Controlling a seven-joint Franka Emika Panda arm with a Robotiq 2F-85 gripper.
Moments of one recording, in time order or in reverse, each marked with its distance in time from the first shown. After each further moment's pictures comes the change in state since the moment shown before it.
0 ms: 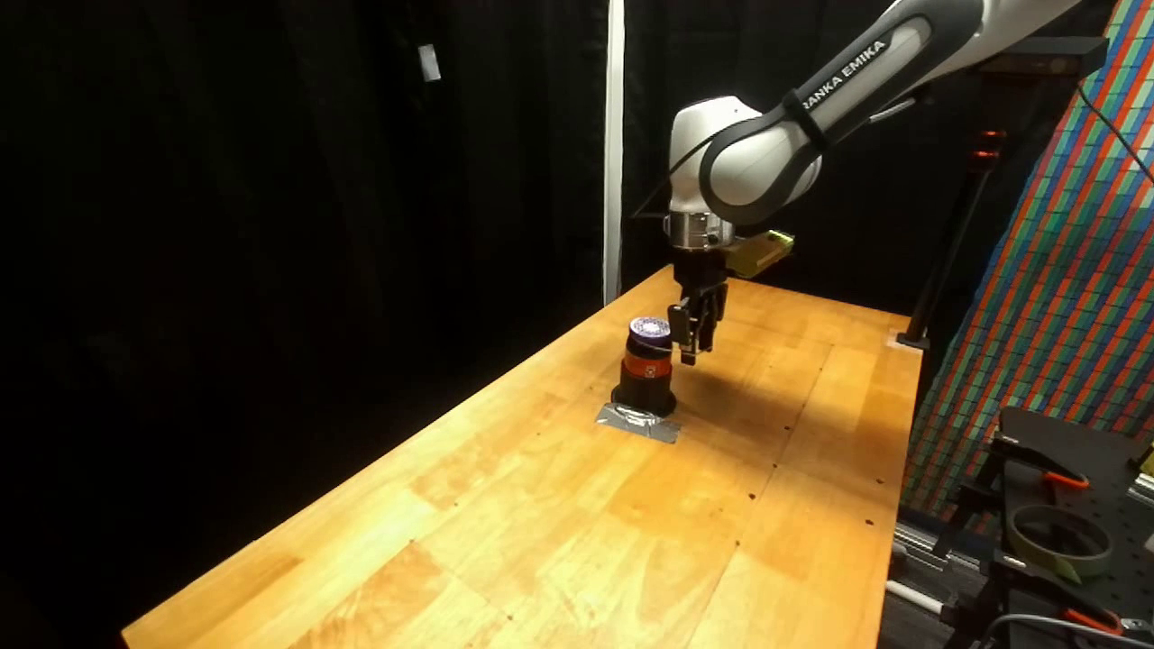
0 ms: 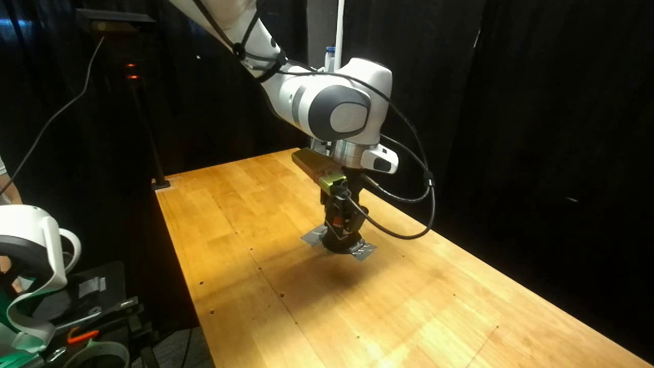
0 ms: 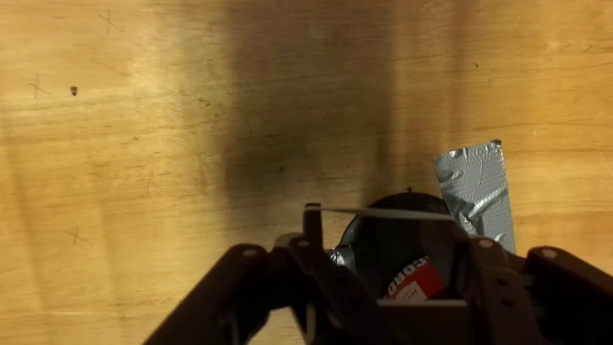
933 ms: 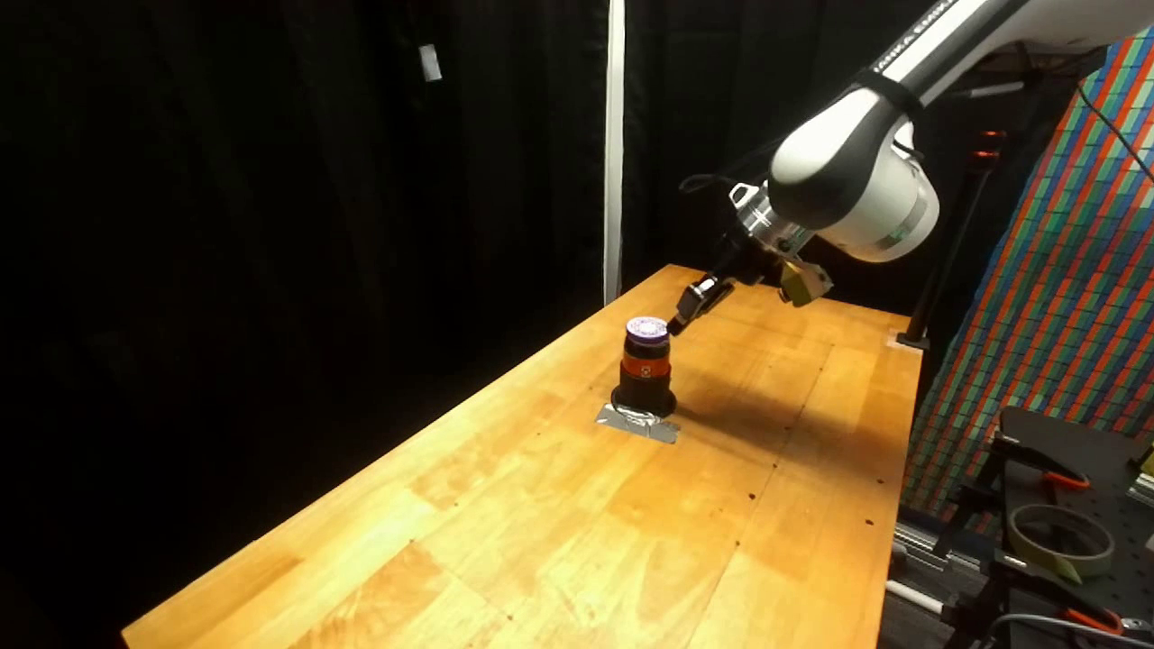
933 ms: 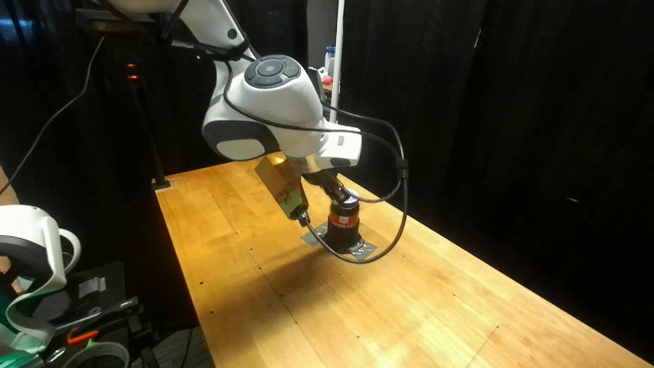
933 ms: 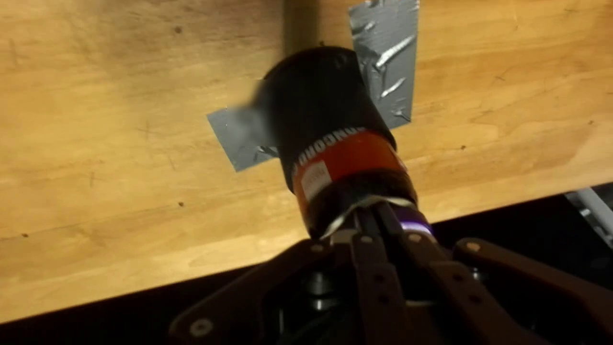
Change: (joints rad) arm -0.426 -0.157 0.578 -0.437 0.723 0.916 -0.673
